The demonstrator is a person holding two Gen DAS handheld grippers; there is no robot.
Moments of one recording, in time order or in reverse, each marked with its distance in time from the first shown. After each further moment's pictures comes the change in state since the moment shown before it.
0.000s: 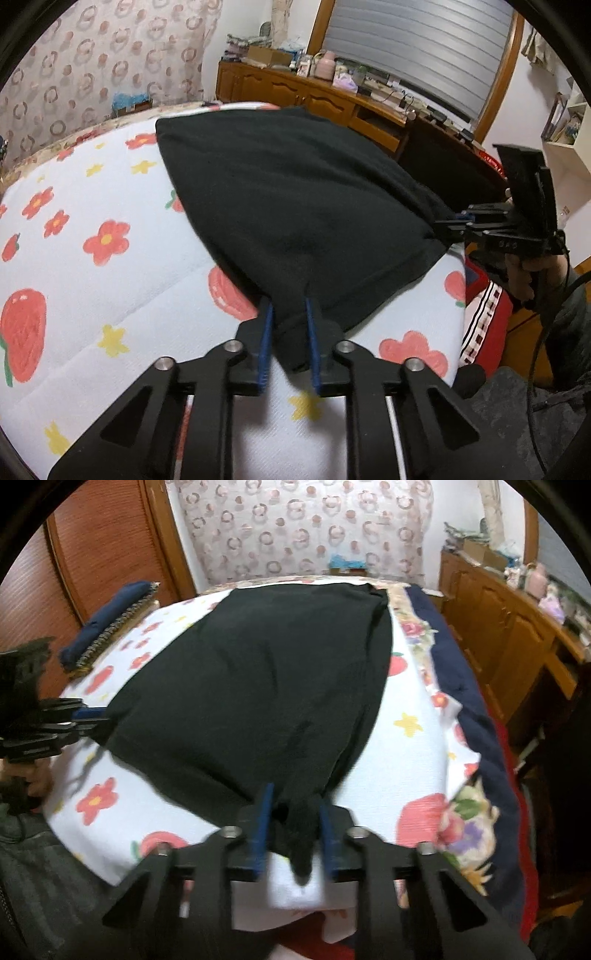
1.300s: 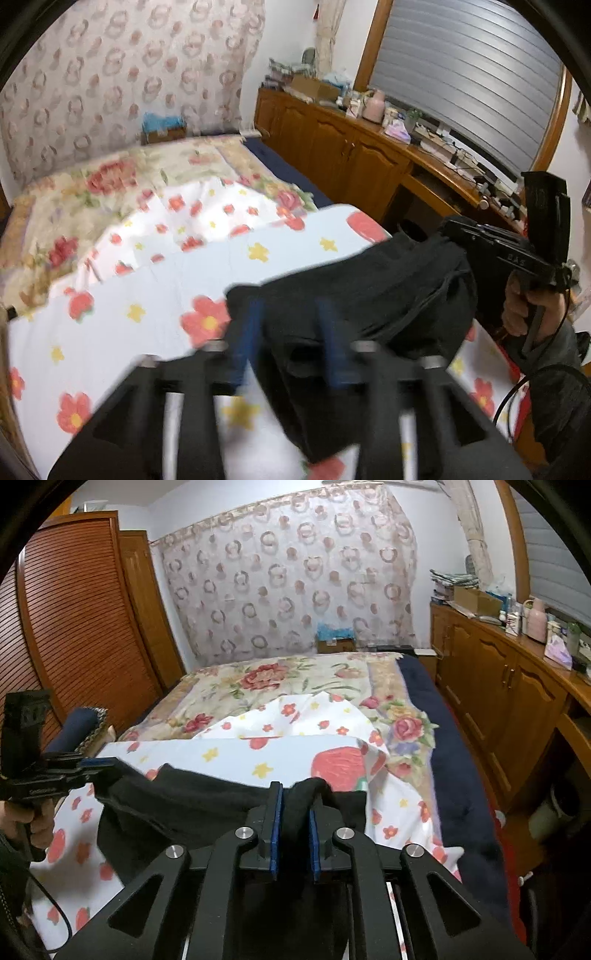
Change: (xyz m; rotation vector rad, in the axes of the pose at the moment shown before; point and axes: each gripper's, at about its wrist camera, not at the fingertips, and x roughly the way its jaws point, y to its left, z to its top) left arm 0.049 0.114 0.188 -0.074 -0.112 0.108; right arm 0.050 -0.059 0.188 0.050 -0.275 -0.019
